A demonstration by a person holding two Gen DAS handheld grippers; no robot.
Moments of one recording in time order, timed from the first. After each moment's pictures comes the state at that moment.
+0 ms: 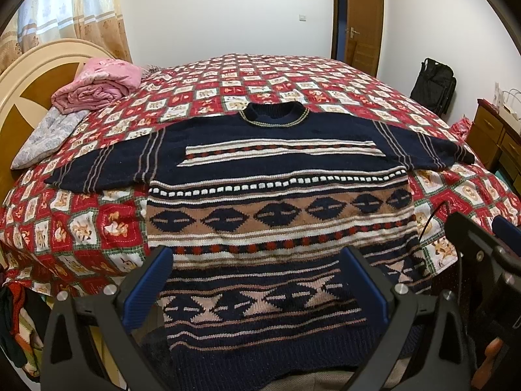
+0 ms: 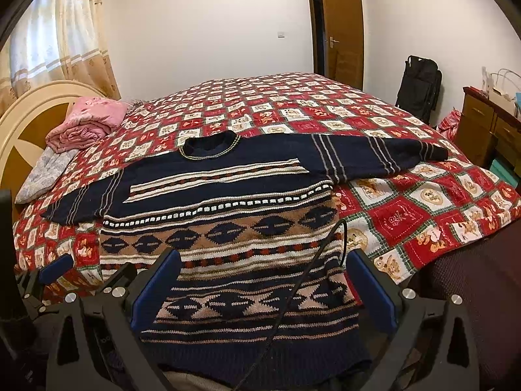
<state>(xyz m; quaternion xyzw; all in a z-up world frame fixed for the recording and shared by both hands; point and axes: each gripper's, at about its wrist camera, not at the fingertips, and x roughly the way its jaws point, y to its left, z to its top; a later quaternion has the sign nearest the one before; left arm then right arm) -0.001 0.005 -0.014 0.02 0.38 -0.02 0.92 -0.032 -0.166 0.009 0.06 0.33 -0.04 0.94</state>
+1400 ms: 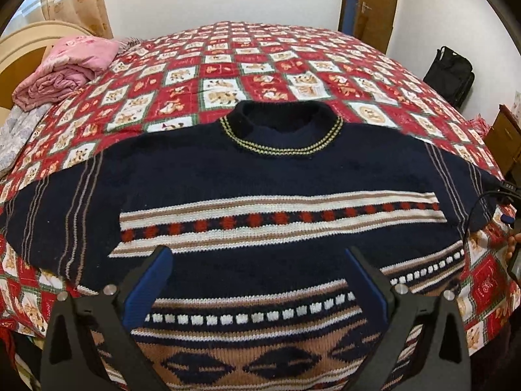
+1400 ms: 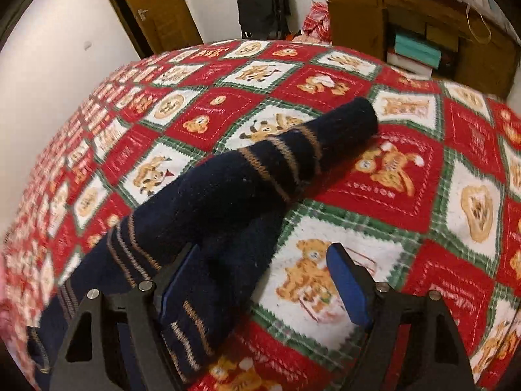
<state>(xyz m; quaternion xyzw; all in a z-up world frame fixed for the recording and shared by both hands) 0.209 -0.009 -0.045 0.00 0.46 -0.02 0.89 0.234 -0.551 -0.089 0.27 0.41 -0.30 0.81</state>
